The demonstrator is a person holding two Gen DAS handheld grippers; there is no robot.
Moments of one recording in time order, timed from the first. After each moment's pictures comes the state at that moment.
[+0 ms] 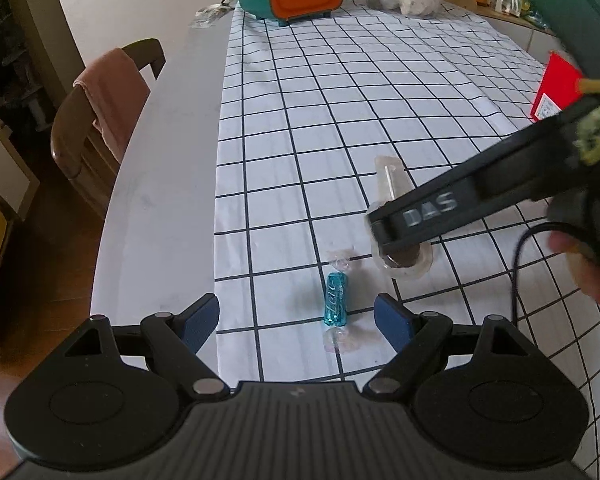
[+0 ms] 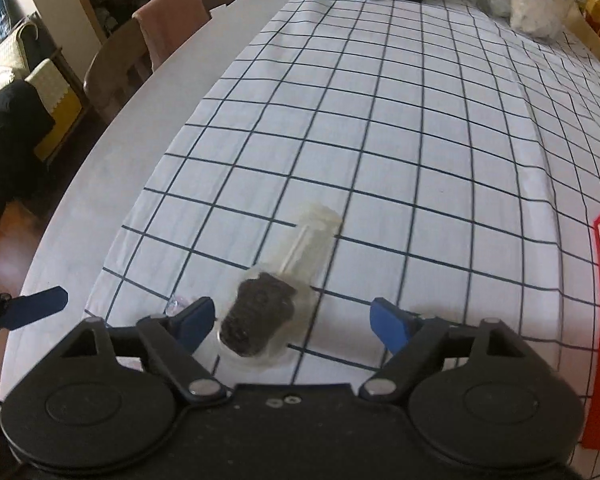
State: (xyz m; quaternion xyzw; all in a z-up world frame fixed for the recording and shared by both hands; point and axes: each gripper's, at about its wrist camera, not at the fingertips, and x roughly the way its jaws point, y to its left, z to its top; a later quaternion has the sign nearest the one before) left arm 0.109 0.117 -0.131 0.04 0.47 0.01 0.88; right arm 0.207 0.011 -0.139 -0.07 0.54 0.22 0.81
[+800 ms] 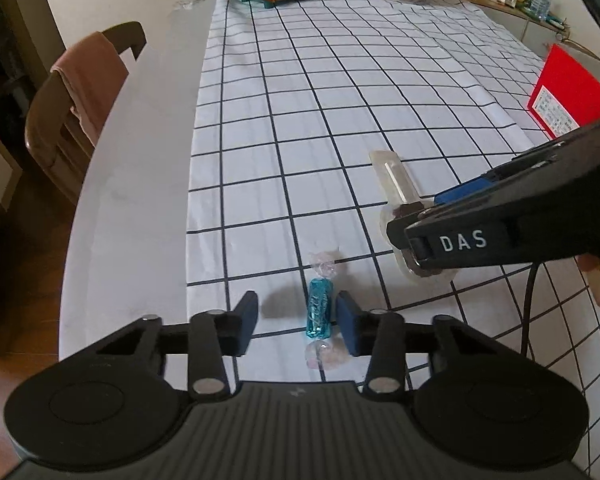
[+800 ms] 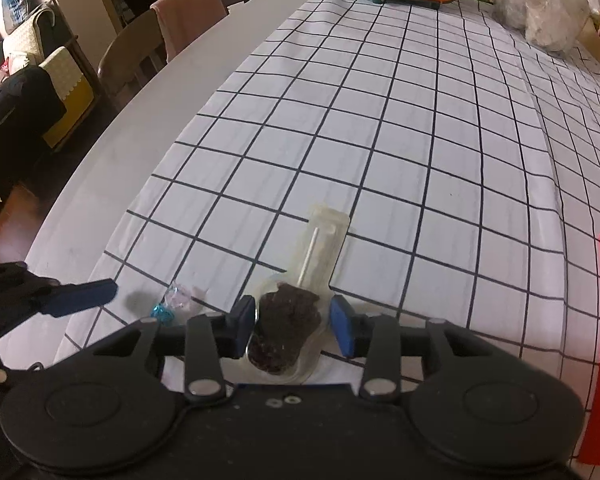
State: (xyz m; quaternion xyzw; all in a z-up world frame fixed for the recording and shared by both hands) left arm 0.129 0.115 -0.146 0.03 0.50 -0.01 0.86; right arm 0.203 -0.001 -0.141 -0.08 0.53 0.24 0.81
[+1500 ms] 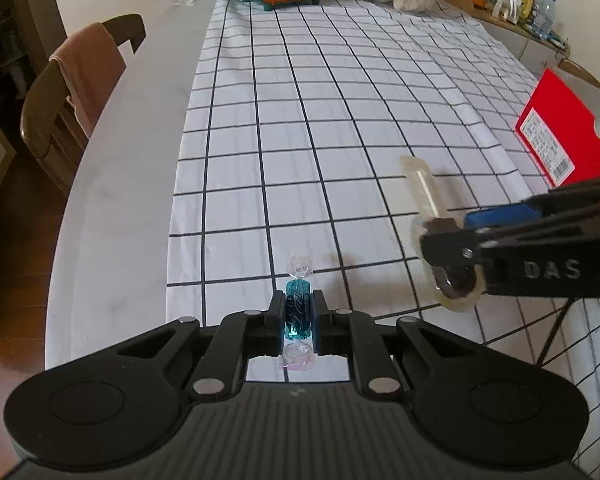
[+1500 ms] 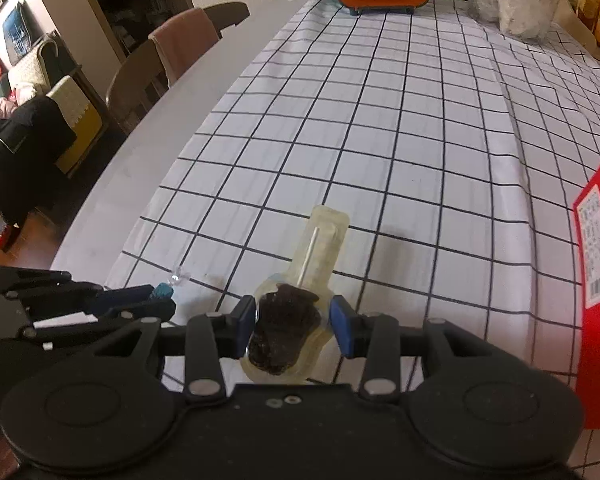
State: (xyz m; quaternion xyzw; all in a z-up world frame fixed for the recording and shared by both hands) left arm 0.129 0.106 -0.126 -0.01 0.50 -0.01 0.86; right arm 0.185 -0.042 -0.112 -0.03 0.52 0.25 0.82
